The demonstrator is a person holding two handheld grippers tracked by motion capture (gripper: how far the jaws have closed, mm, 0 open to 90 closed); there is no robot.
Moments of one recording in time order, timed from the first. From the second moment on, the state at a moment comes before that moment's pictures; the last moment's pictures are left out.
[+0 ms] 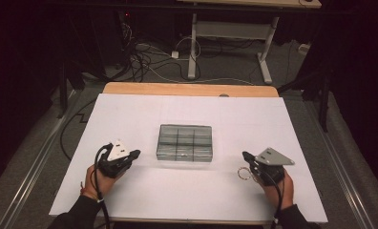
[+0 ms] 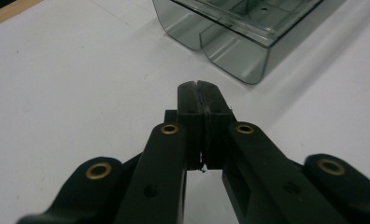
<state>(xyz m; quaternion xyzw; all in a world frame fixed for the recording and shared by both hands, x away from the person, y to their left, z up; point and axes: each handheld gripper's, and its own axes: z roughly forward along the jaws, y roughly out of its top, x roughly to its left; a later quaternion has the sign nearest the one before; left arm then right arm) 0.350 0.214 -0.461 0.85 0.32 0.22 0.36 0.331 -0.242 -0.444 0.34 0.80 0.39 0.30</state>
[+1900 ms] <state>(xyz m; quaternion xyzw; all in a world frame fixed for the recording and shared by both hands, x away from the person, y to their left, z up) 0.397 0.154 -0.475 0.87 0.32 0.17 0.33 0.397 -0.169 -0.465 0.34 0.86 0.29 0.24</state>
